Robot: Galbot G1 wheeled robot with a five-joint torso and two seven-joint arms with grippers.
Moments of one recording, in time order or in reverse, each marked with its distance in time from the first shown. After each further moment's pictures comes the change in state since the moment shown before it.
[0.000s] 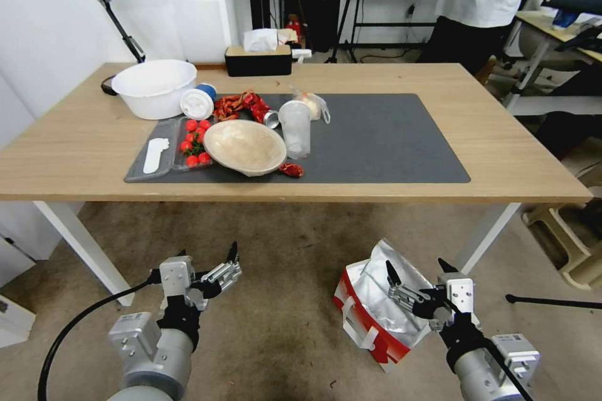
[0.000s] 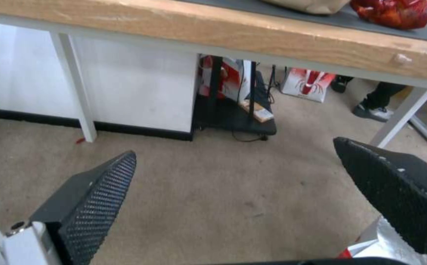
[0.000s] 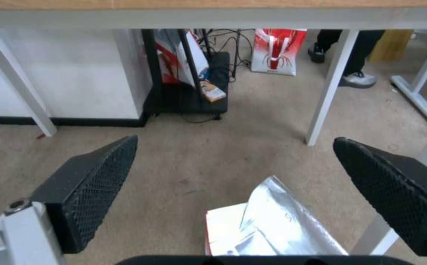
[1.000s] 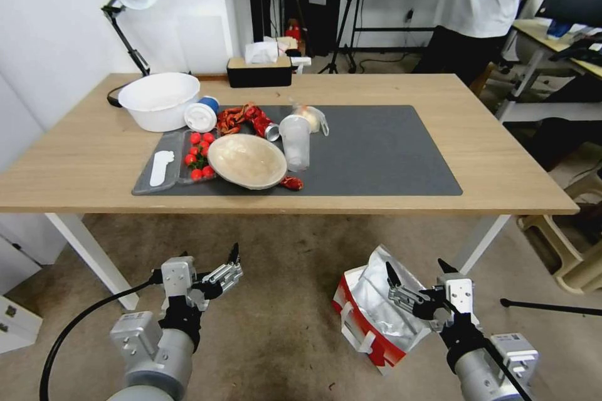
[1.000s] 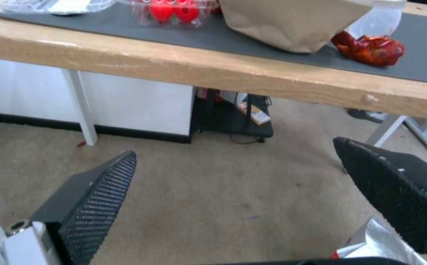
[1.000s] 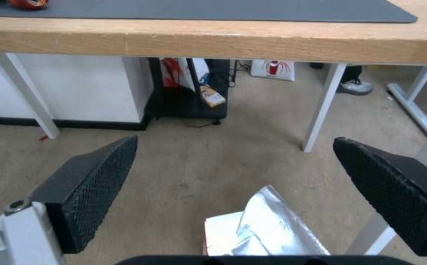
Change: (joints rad) left arm -0.003 0.001 0.003 0.000 -0.007 0.015 -0.003; right arm 0.001 -0.007 0.002 -0.001 -0.012 -0.008 -0.005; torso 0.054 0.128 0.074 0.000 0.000
